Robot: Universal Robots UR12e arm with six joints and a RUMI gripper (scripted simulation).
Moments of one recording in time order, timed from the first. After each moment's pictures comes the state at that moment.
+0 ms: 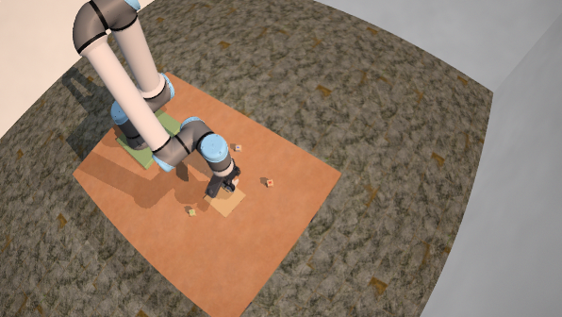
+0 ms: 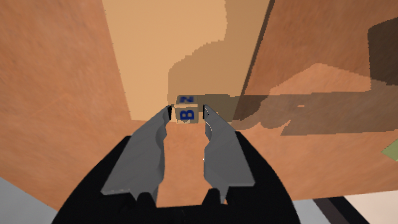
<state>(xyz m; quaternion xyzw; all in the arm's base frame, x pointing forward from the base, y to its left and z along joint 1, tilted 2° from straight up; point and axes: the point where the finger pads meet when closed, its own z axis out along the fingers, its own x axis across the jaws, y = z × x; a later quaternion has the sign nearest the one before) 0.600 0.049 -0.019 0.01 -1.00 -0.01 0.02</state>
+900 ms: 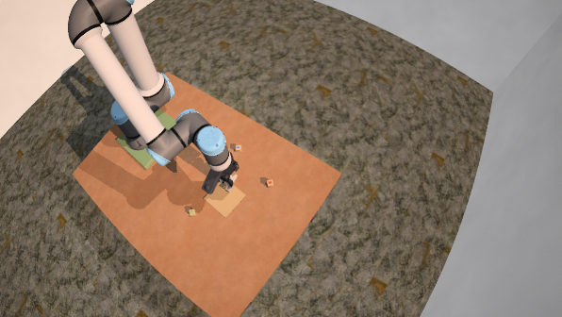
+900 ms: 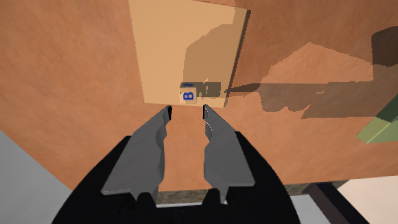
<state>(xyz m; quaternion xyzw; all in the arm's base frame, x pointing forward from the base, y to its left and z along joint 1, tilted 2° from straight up) 0.602 0.048 0.031 0.01 -1.00 -0.01 0.01</state>
